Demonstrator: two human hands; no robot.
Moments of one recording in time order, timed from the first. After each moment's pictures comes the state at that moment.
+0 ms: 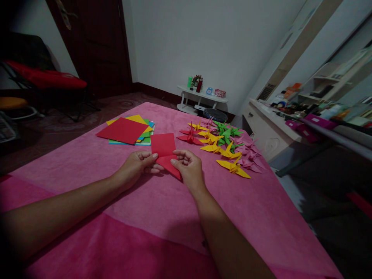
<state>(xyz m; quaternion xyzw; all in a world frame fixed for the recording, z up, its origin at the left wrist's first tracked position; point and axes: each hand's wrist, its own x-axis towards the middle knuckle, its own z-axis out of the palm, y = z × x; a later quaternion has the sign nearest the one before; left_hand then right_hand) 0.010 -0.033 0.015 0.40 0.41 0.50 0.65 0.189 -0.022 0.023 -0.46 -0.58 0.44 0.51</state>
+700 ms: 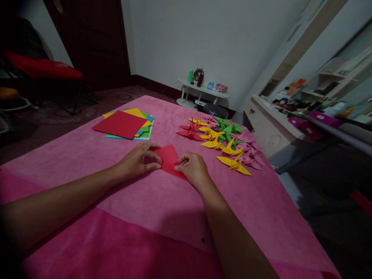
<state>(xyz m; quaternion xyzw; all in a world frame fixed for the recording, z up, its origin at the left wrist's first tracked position) -0.012 -0.013 0.002 0.82 0.48 0.28 0.17 0.215 -0.008 0.015 -0.58 -0.69 0.32 0.28</state>
